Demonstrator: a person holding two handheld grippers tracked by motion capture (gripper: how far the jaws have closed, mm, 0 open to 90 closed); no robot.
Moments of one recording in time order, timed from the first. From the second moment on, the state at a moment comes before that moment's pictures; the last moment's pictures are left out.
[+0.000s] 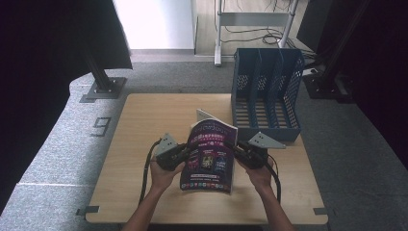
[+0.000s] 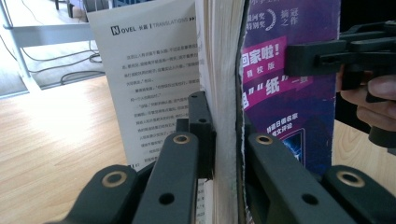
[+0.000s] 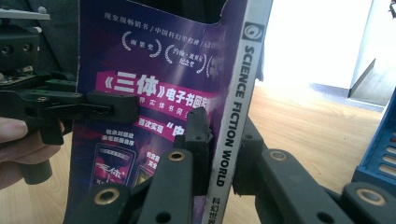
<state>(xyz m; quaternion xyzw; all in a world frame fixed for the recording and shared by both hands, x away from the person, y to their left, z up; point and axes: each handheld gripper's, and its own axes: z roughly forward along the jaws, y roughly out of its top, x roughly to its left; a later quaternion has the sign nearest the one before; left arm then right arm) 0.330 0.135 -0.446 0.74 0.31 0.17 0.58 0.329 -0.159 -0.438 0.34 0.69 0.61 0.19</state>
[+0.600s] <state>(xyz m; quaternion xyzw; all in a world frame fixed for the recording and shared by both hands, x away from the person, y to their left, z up) 0.344 0.133 -0.429 0.73 0.31 0.20 0.57 0.333 -0.147 -0.427 0.31 0.69 0.60 0.26</state>
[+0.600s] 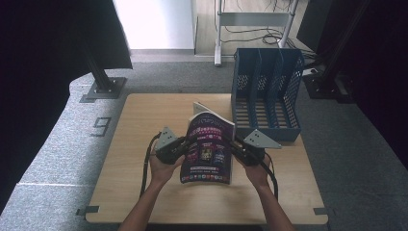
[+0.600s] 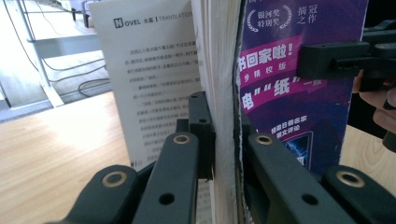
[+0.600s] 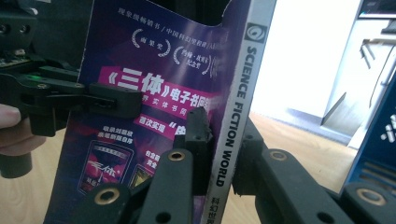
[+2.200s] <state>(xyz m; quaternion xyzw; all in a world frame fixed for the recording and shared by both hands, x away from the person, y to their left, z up) 0.367 0.142 -0.434 0.75 0.30 0.16 0.57 0.302 -0.152 -0.434 0.23 0.71 0.63 0.23</state>
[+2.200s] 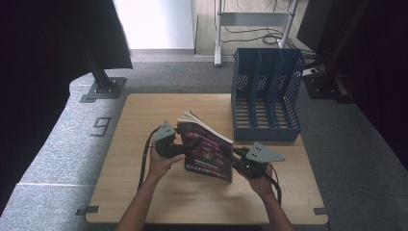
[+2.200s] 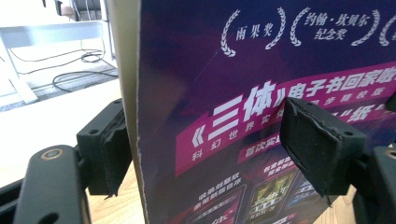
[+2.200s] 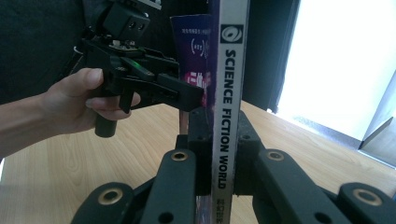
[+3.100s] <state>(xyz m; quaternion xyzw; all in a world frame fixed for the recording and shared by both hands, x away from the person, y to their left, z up) 0.351 0.141 -0.426 0.75 0.28 0.15 0.58 0.317 -0.136 -0.431 0.26 0.72 0.62 0.18</state>
